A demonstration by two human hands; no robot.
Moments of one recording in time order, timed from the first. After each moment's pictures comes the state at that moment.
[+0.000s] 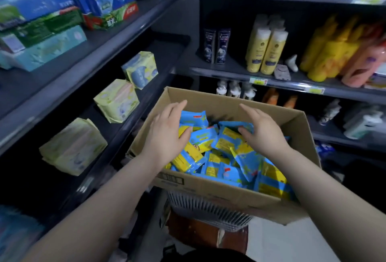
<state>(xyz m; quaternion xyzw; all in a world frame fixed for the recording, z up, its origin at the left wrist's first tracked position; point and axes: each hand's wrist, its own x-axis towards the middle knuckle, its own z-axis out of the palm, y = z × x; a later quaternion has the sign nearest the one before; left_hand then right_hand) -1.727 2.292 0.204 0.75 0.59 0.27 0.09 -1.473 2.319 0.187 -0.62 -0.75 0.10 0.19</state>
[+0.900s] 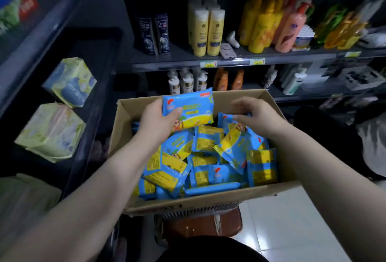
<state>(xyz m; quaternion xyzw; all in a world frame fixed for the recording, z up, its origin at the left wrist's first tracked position) -1.696 2.389 0.192 0.62 0.51 0.36 0.48 -1.446 2.320 0.195 -0.71 -0.57 0.29 0.30</state>
